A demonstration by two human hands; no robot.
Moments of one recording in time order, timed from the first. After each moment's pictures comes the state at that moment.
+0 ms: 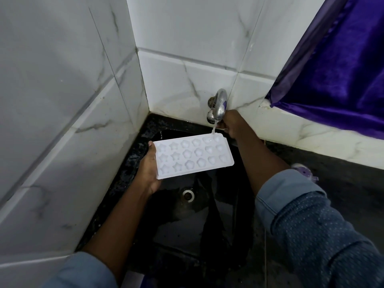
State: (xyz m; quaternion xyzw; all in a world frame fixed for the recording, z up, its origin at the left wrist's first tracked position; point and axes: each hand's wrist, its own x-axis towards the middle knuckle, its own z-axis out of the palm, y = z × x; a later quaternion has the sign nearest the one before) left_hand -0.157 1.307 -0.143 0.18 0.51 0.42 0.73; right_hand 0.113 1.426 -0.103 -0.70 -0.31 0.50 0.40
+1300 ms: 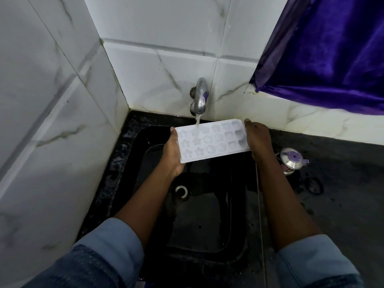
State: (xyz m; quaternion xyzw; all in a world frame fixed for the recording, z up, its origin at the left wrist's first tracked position) left_hand -0.050 1.345 -0.150 0.20 0.50 0.38 0.76; right_hand 0.191 1.313 -0.120 -0.81 -0.33 0.27 0.41
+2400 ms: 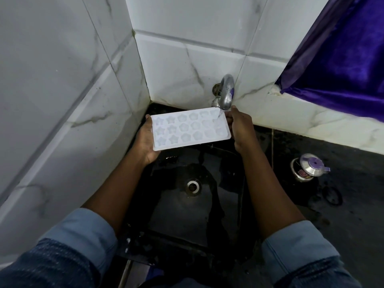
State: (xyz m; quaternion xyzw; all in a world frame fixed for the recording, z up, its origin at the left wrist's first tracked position) left_hand -0.173 1.380 -0.147 0.22 0.48 0.43 0.73; right_hand 0.090 1.355 -0.107 -0.70 -0.28 0.46 0.47
